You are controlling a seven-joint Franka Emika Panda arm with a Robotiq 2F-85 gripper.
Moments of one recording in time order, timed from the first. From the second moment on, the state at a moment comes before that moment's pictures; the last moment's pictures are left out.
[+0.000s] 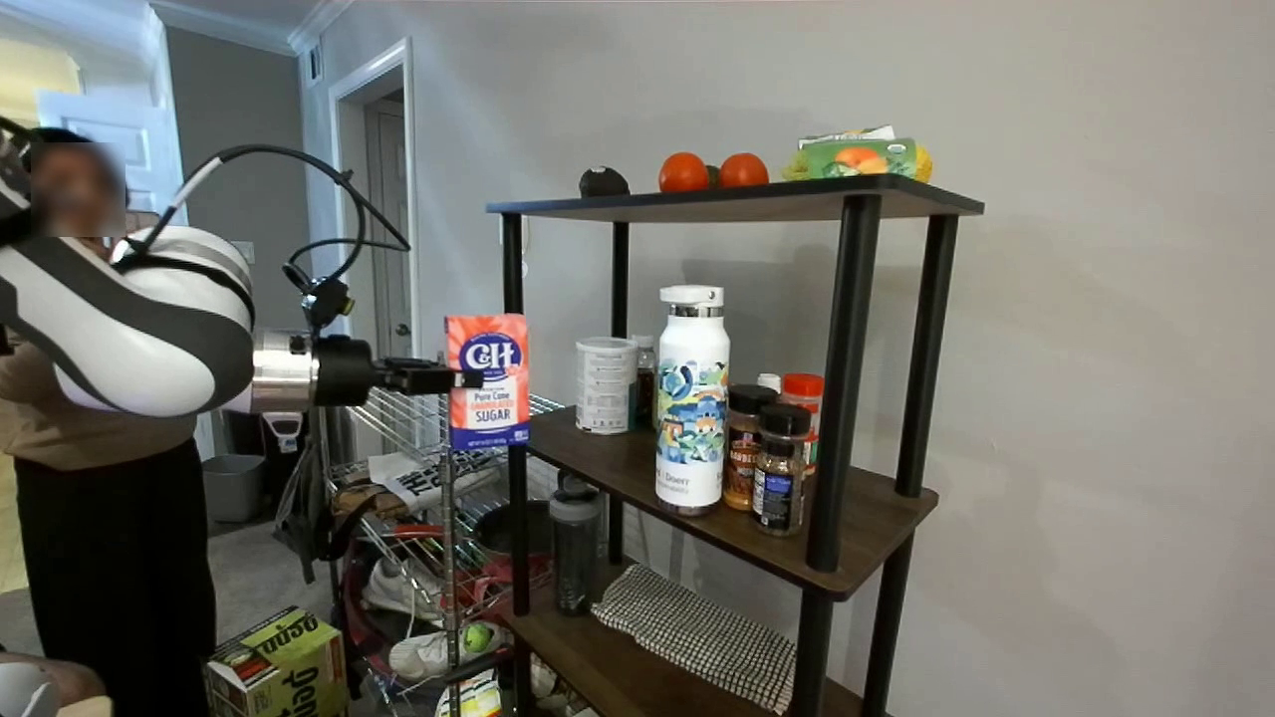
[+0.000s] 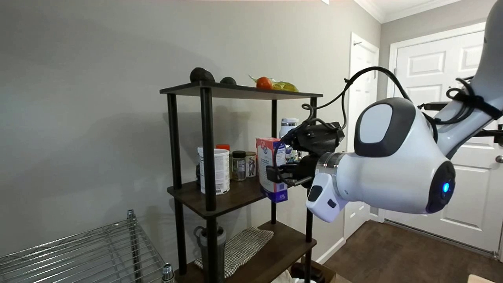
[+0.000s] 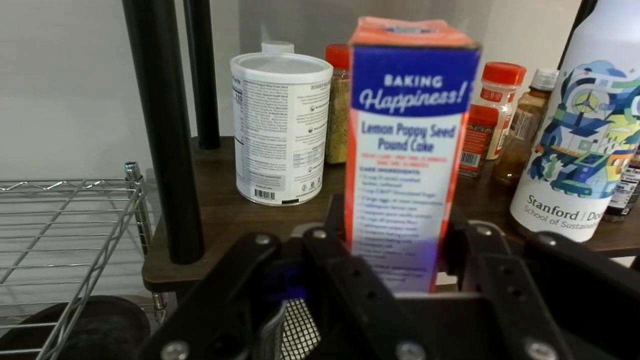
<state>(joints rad) 0.29 -0.45 0.24 -2.78 -2.23 2.35 -0.56</state>
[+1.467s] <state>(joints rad) 0.20 -0.89 0.20 -2.76 -2.09 2.66 -0.91</state>
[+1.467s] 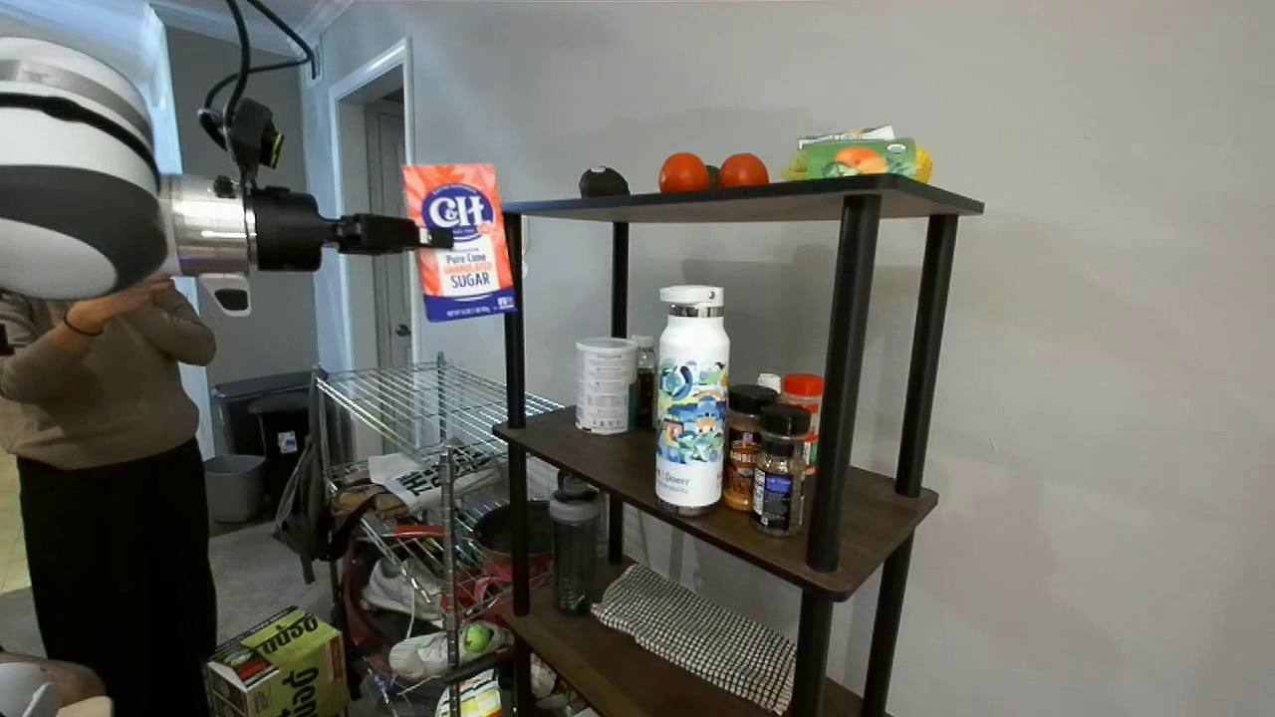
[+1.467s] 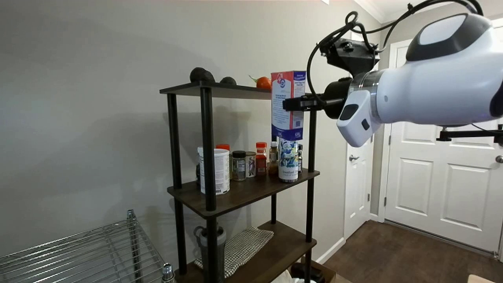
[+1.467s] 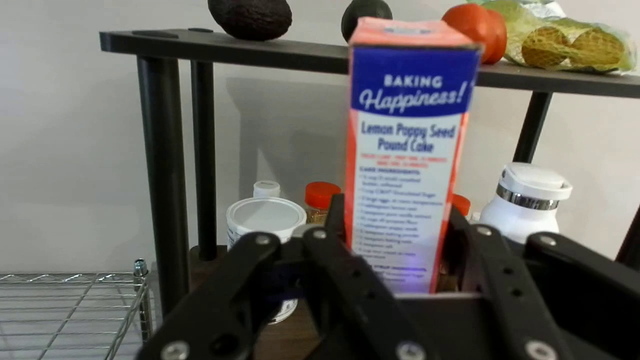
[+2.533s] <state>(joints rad) 0.21 -0.89 0.21 -2.48 -1.86 2.77 -1.26</state>
